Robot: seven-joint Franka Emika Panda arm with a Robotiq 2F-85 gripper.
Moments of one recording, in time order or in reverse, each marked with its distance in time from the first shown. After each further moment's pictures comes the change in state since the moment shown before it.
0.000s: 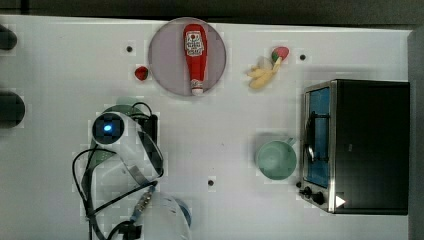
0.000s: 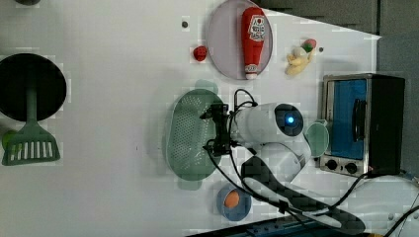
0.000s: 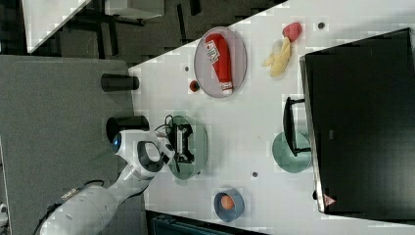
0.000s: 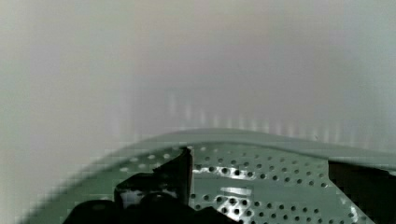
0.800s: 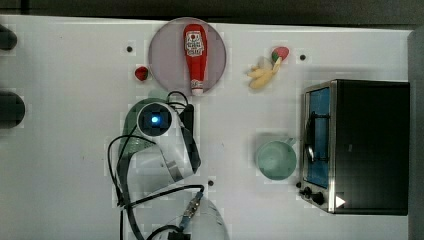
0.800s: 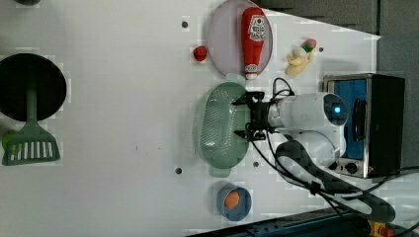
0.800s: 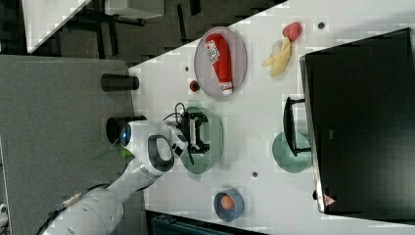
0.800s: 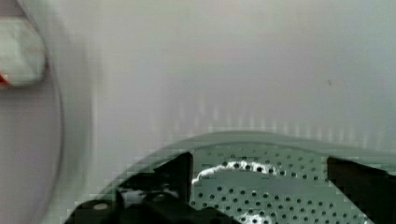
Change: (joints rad) arm -0.161 -0.078 -0.040 -0.051 -0.002 0.034 -0.170
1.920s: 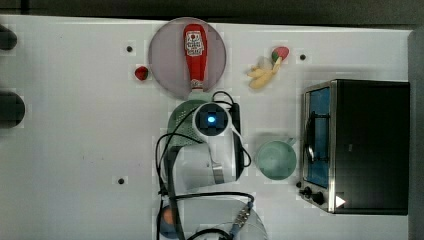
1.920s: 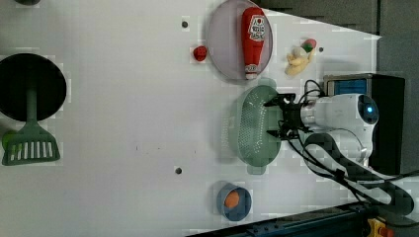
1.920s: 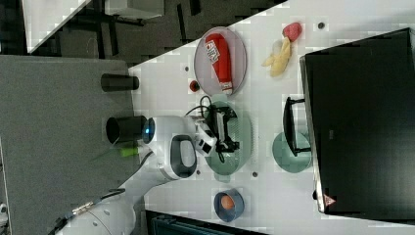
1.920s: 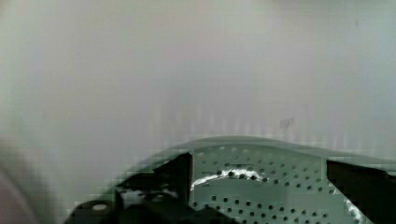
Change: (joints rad) arm -0.057 -0.053 -0.179 -0.057 0.008 0.002 -0.283
